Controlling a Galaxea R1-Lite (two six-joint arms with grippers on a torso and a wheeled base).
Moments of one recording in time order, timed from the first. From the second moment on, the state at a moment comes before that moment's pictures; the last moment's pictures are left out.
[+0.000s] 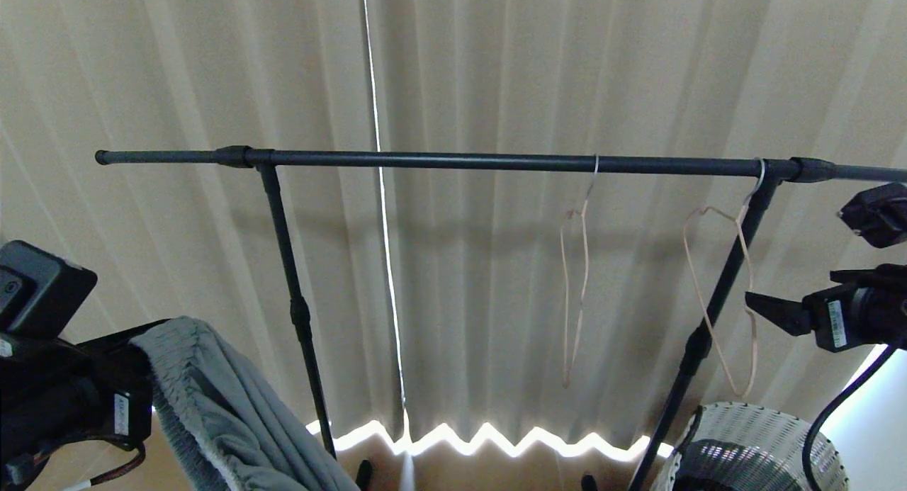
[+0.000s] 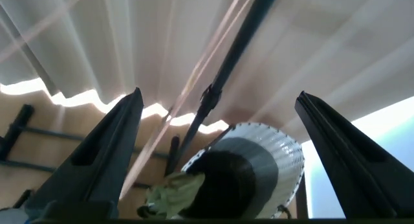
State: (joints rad) left arm -0.34 1.06 -0.45 -0.31 0.20 0.27; right arm 0.05 1.31 -0.72 -0.11 -0.11 -0.17
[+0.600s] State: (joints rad) left arm -0.34 1.06 -0.44 -0.32 0.20 0.27; right arm 0.16 1.59 -0.90 -0.10 -0.32 0.09
